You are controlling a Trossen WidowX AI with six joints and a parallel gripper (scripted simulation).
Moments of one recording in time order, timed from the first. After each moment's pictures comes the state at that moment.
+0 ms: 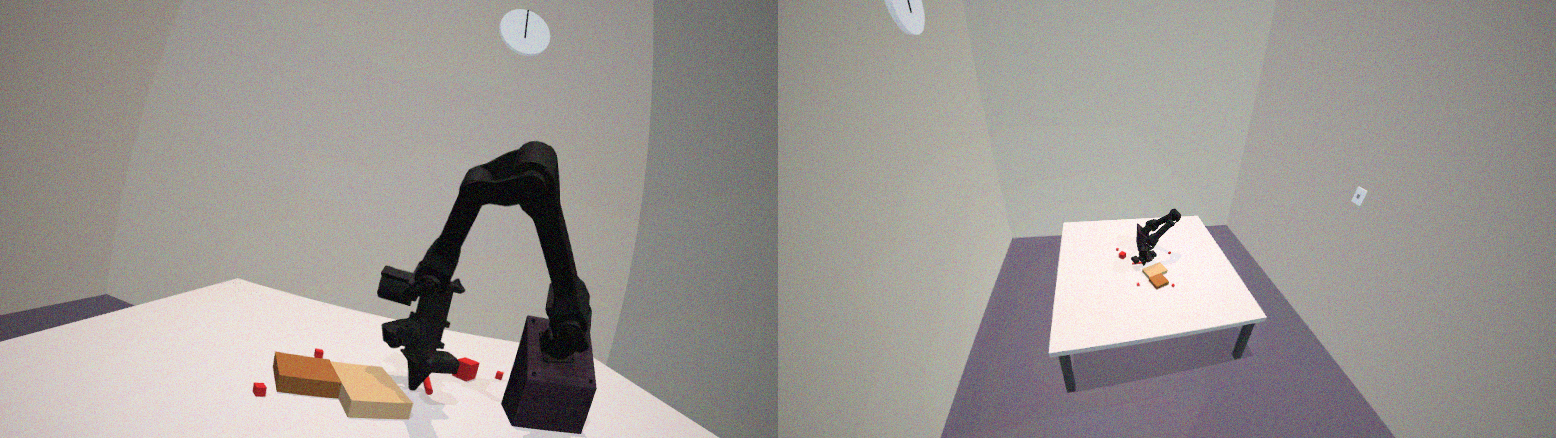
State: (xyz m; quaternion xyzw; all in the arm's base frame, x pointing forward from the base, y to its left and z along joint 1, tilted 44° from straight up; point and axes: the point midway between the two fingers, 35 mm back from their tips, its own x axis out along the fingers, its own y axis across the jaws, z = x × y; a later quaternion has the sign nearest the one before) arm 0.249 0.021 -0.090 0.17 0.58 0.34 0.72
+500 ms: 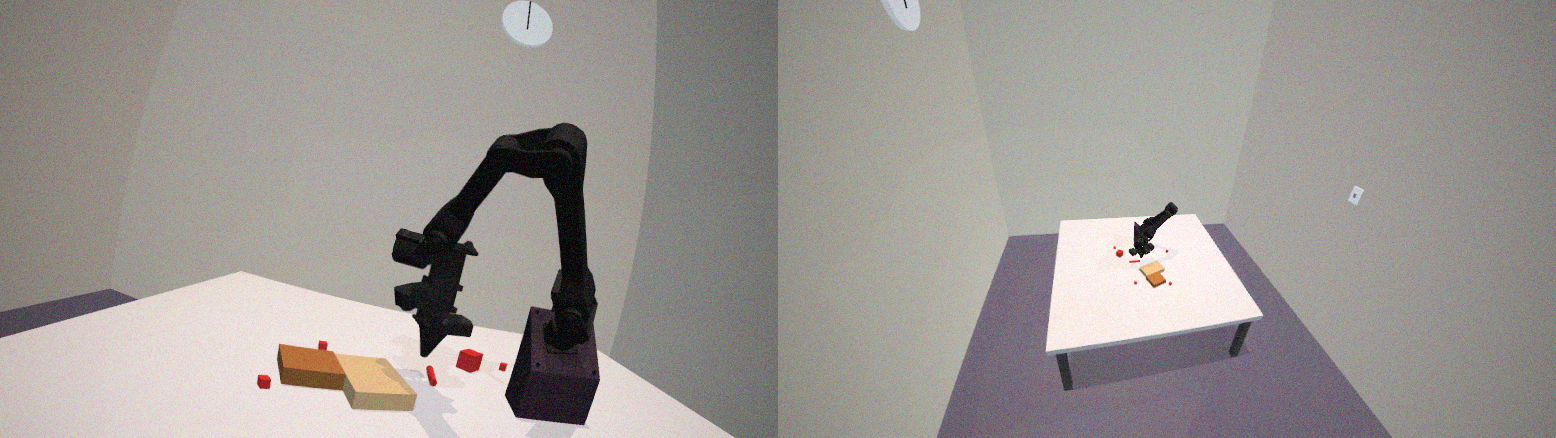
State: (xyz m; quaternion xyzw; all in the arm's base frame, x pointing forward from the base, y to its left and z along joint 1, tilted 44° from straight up) arm 0.242 -0.015 -0.053 0.17 0.58 0.34 0.73
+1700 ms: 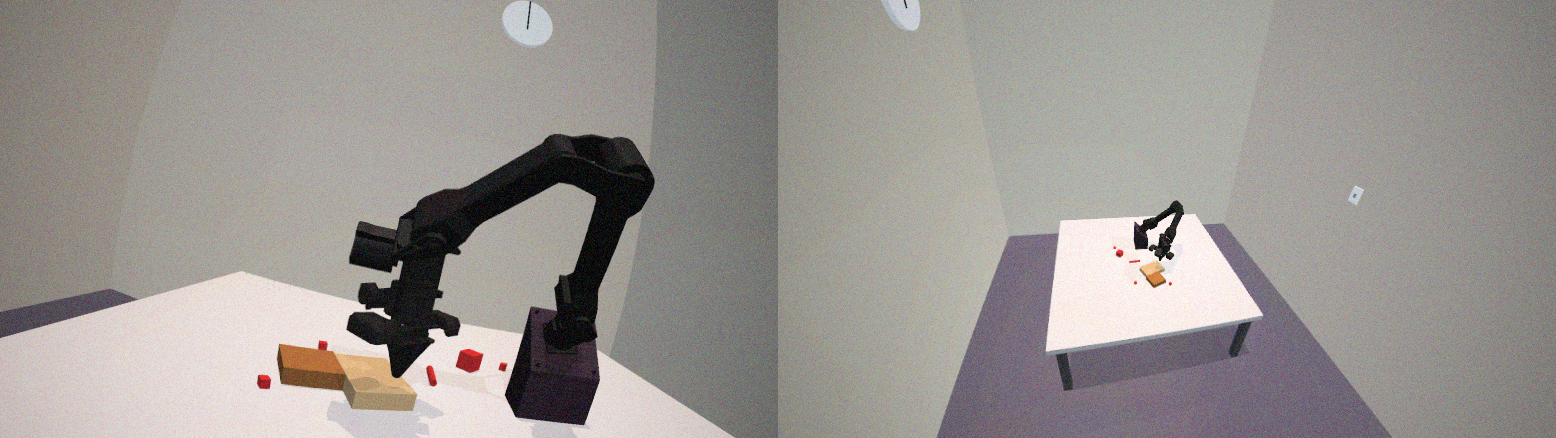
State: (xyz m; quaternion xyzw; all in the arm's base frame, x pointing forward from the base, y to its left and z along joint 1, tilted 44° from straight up) arm 0.298 0.076 0.043 0.52 0.67 -0.02 0.53
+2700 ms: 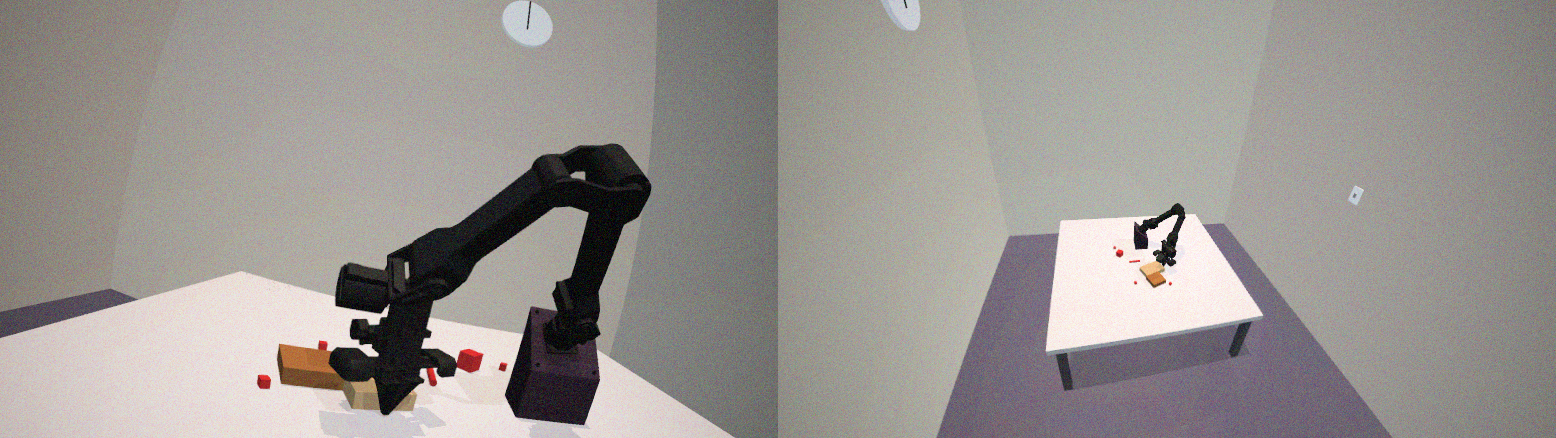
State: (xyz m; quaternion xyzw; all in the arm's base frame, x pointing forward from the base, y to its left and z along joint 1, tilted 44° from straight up) arm 0.309 0.133 0.025 0.58 0.67 -0.09 0.46
